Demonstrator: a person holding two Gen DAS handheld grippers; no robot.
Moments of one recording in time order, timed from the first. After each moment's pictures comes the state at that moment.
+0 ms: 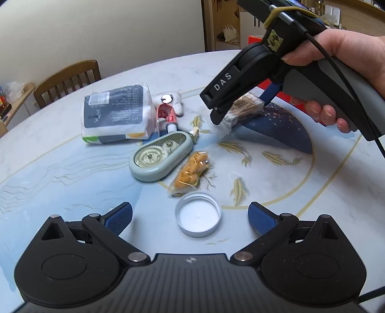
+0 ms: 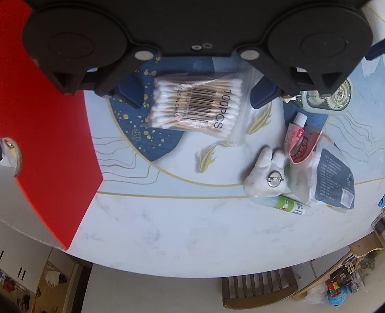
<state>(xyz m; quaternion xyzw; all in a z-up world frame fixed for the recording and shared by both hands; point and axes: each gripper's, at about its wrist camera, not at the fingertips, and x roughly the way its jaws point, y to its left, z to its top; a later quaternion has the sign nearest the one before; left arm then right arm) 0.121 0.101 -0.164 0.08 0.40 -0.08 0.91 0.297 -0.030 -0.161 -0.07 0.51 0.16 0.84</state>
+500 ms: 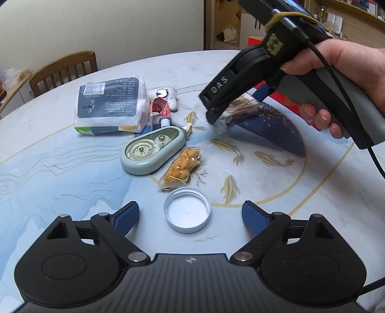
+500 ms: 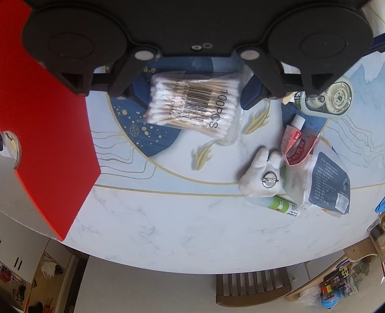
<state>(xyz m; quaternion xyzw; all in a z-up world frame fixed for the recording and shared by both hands) 0.120 0.106 -0.166 0.05 0.40 -0.09 0.91 0.292 -0.028 -0.160 -0.08 0.49 0.17 0.85</state>
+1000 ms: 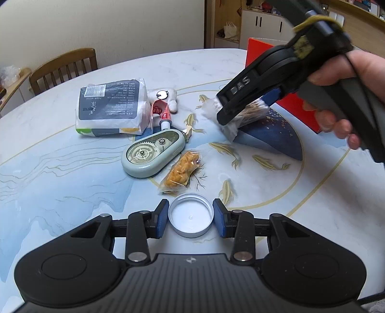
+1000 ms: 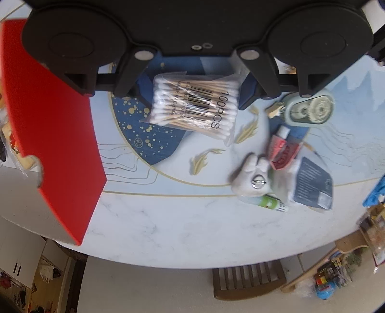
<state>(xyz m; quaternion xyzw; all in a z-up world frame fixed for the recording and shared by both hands) 0.124 0.103 -0.157 0.05 0.42 -0.09 0.90 0.271 -0.045 -0.142 -0.06 0.49 0.19 0.85</state>
